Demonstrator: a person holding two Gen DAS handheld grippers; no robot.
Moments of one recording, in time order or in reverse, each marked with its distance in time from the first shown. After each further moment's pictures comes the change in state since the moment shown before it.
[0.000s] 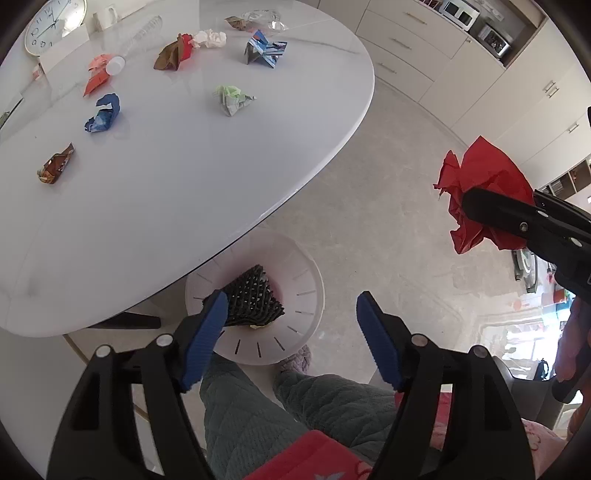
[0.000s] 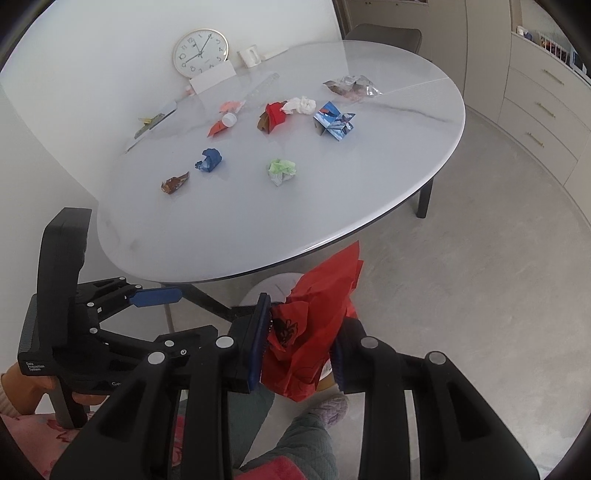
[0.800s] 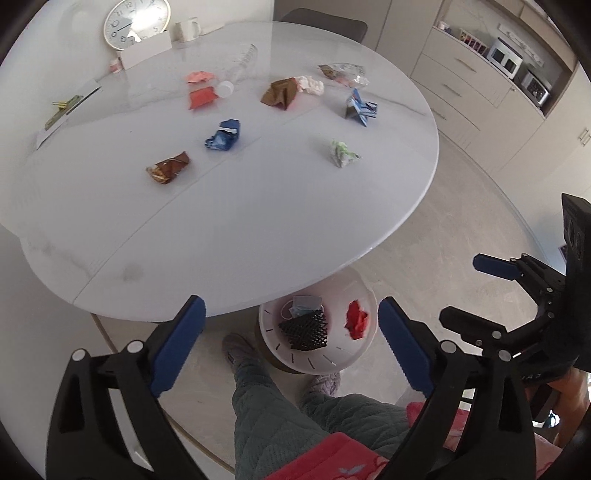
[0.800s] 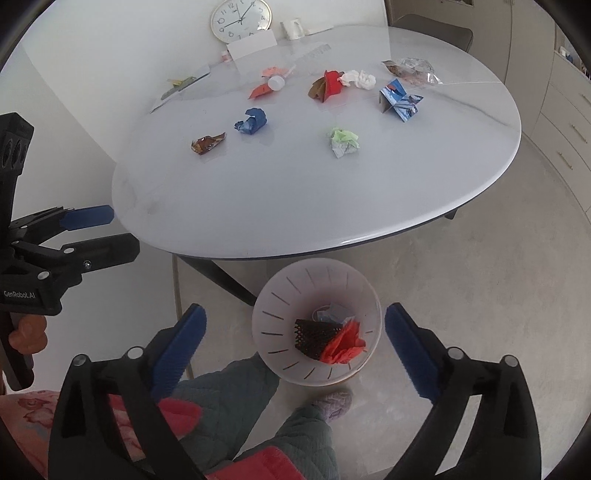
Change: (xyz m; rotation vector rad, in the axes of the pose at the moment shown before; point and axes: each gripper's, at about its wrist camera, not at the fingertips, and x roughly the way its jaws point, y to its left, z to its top) left arm -0.081 0.075 -0.014 -0.161 -0.136 0.160; right arm 0.042 0.057 -0.004 -0.125 0.069 0.027
